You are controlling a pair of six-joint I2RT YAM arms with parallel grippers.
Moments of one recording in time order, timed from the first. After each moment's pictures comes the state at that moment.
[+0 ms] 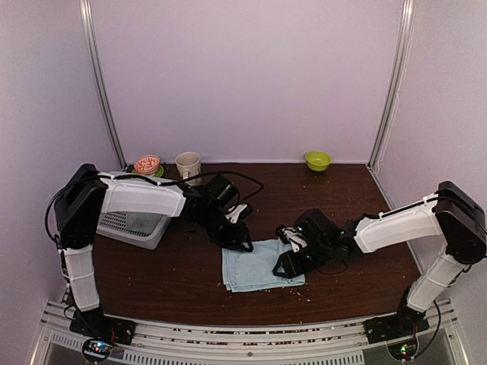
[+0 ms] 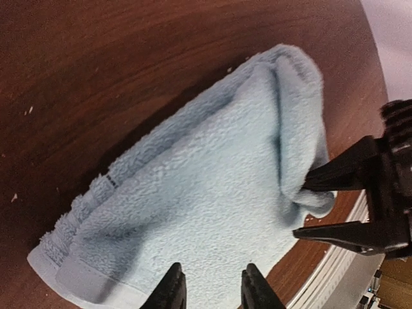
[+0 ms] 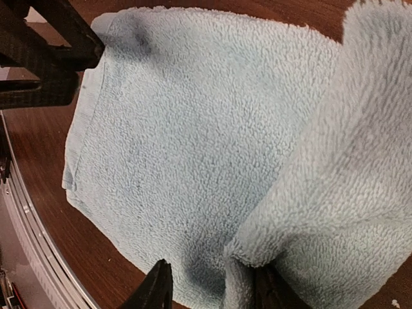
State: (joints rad) left arm -0.86 1.96 1.34 -0.43 0.42 -0.48; right arm 0.89 1.61 0.76 -0.11 -0.24 0.52
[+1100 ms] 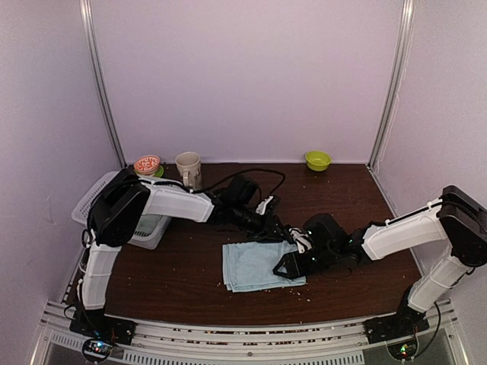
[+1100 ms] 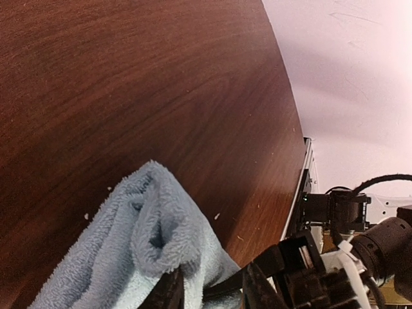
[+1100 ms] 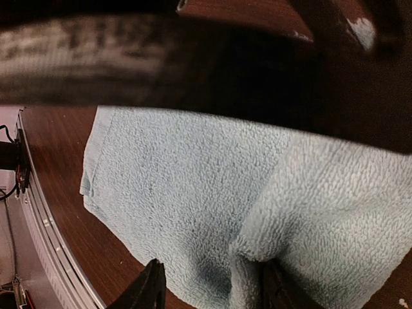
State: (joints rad) left arm -0.88 2.24 1.55 0.00 0.68 -0.74; right arm 0.87 1.56 0.63 0.09 -0.25 0.58
